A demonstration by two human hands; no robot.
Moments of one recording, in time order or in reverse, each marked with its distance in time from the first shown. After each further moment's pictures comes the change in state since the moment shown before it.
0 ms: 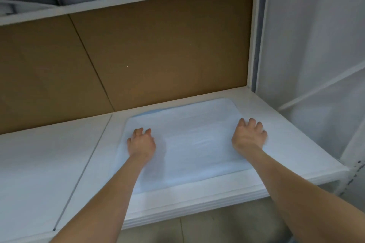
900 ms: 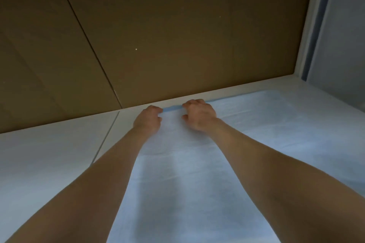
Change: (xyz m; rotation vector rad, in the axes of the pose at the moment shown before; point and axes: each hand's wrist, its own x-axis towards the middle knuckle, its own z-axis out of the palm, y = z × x) left_hand 0.159 -0.037 0.021 -0.243 0.041 0.114; right_hand 0.065 -0.226 0.048 0.092 -0.089 -0.728
